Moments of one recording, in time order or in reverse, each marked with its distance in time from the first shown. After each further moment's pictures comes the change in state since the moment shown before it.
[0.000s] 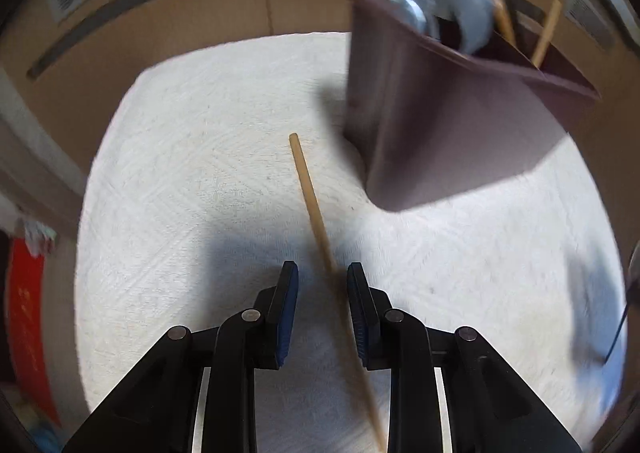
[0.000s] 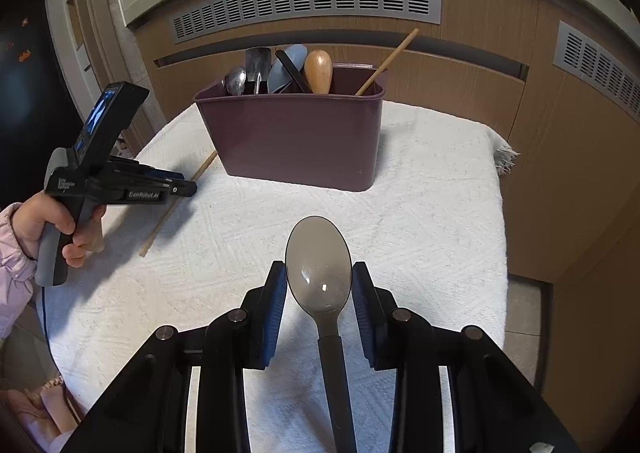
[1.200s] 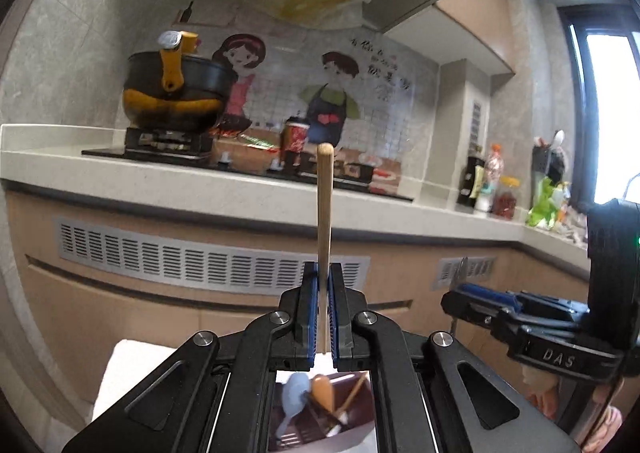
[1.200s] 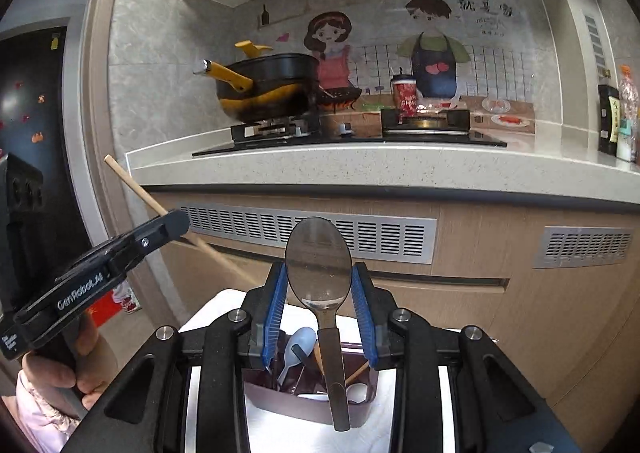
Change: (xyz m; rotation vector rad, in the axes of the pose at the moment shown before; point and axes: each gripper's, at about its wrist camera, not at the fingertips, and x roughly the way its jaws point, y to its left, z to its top) left arm -0.238 -0.026 0.085 0.009 -0.893 -0.272; right arm -0.102 0.013 0.182 0.010 -0.484 -0.018
